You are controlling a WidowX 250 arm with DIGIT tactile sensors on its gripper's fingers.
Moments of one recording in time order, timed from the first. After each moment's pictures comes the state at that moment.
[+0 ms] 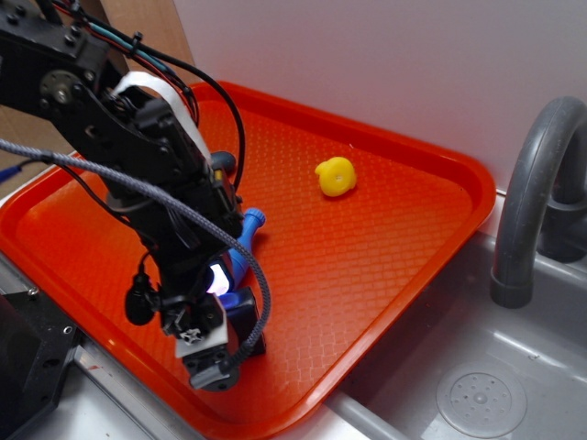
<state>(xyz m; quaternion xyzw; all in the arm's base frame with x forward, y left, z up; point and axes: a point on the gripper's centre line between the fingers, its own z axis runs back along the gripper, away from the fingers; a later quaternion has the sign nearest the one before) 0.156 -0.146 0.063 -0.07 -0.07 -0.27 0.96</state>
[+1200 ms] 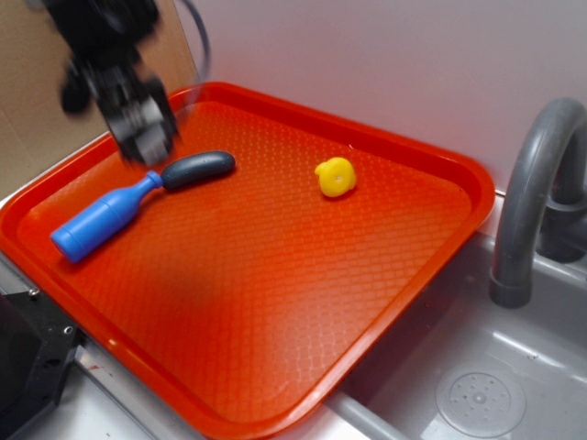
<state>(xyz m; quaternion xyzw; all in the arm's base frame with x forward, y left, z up) 0.189 -0.030 0.182 0.05 -0.10 -0.06 0.99</state>
